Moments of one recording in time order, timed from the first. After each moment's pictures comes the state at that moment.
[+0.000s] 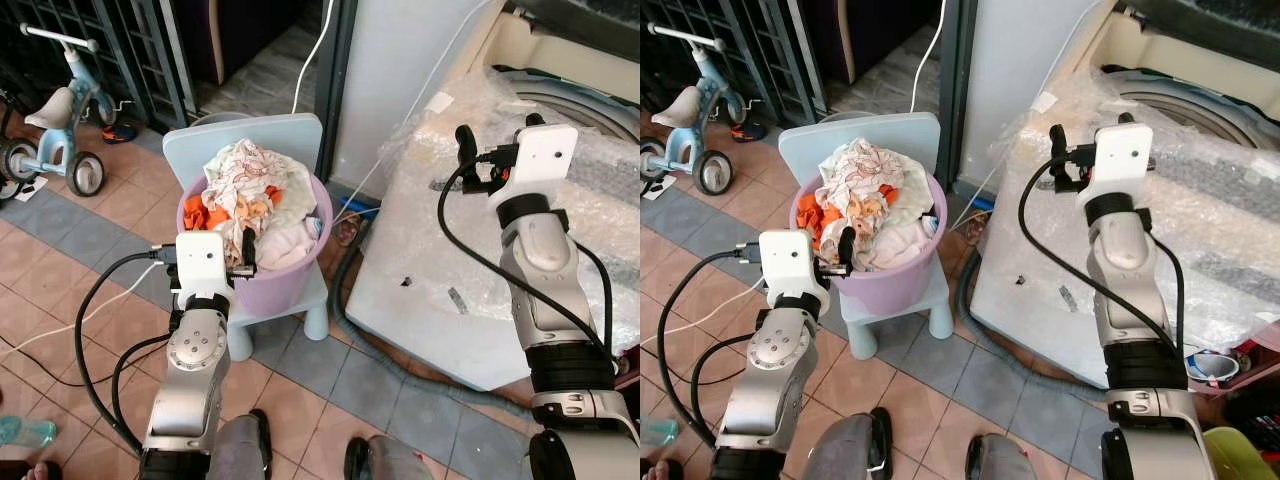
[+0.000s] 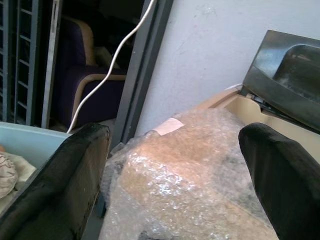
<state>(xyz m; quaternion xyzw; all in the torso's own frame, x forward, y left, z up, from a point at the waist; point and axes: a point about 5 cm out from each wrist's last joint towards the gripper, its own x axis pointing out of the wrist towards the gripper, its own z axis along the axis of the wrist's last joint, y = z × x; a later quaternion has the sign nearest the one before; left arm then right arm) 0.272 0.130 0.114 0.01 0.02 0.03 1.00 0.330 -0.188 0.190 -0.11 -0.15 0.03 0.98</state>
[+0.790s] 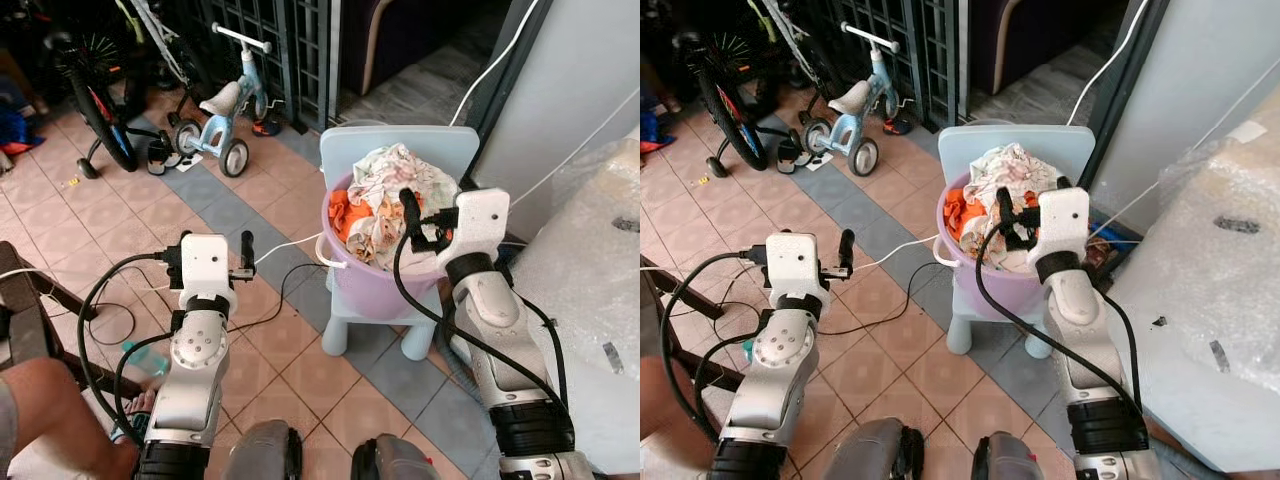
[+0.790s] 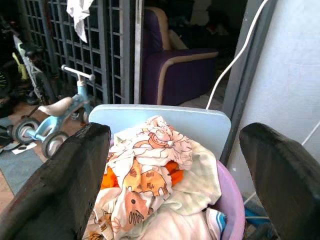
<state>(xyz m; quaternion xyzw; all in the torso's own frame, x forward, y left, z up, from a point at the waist) 0.281 0.133 0.094 0.06 0.04 0.02 1.00 0.299 -0.179 0.130 -0.05 -0.06 -0.03 1.00</state>
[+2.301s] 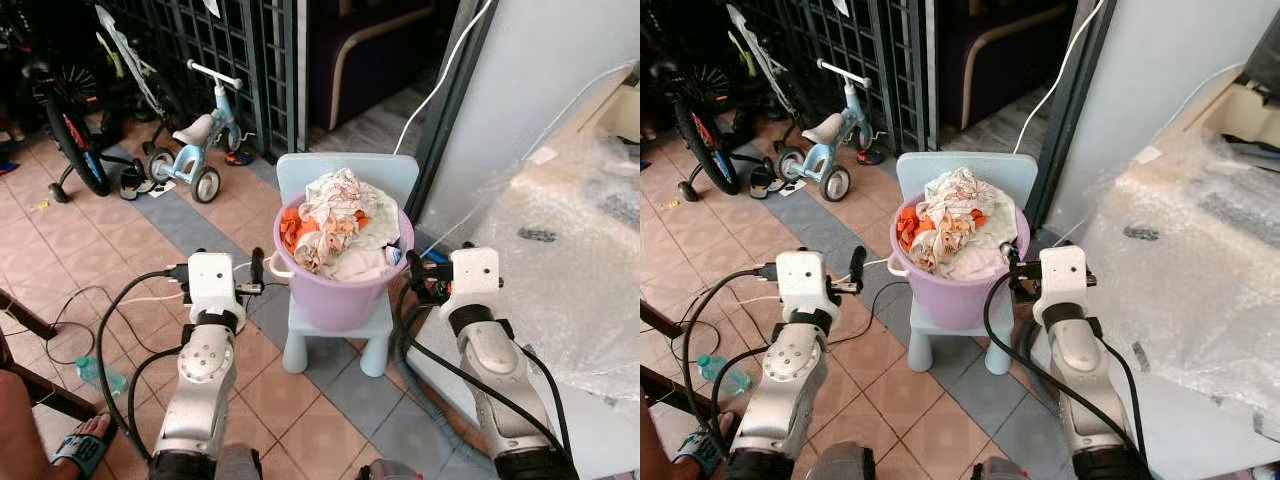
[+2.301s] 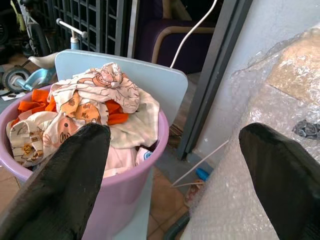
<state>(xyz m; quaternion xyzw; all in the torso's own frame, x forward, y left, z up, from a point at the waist) 0.264 0.127 0.086 0.02 0.02 0.00 1.00 0.266 -0.164 0.084 -0.06 0.04 0.02 1.00</state>
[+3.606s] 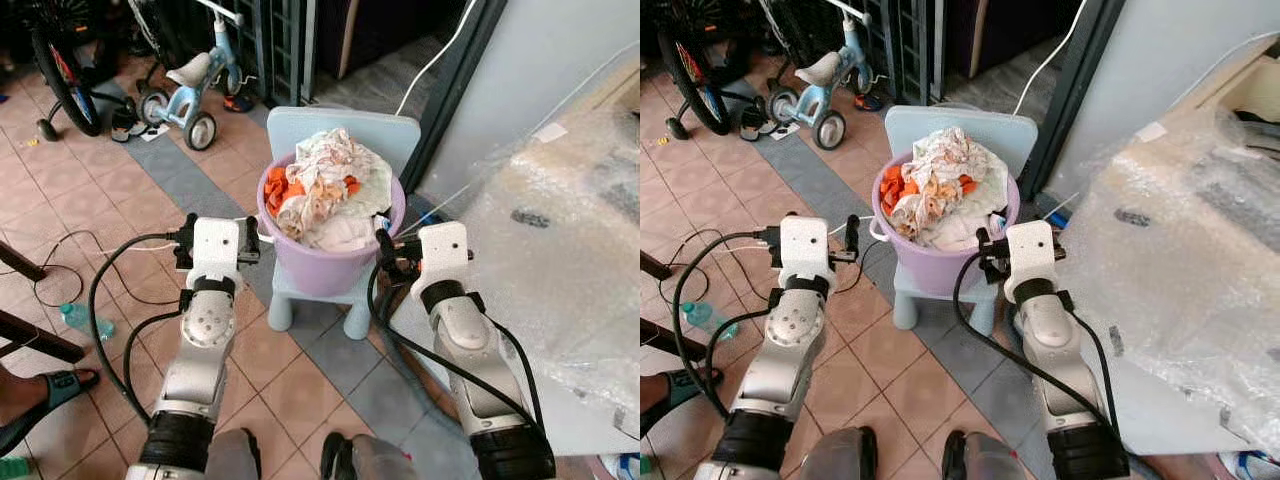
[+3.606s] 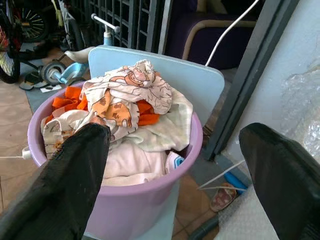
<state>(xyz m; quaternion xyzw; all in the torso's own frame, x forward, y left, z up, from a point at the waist) 0.292 0.126 0.099 0.08 0.01 0.01 1.00 0.283 -0.139 0.107 -0.06 0.01 0.04 1.00</state>
